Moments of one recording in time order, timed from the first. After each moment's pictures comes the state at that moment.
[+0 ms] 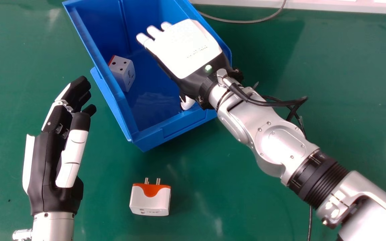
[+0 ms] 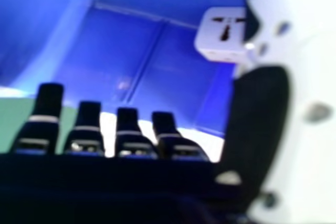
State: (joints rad) left arm 0.20 0.05 0.20 0.14 -0.23 -0.60 -0.23; right arm -0.84 -0.17 0.74 0.52 -1.12 0.14 -0.04
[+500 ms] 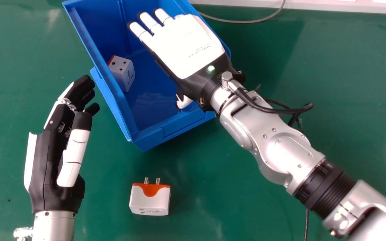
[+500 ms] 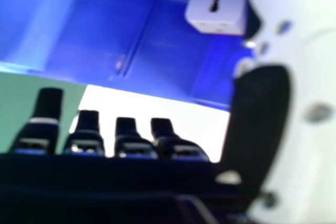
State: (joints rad) left arm 0.19 0.06 0.20 0.15 -0.25 -0.60 -0.26; right arm -0.77 -0.20 0.72 0.38 -1.12 0.15 -0.06
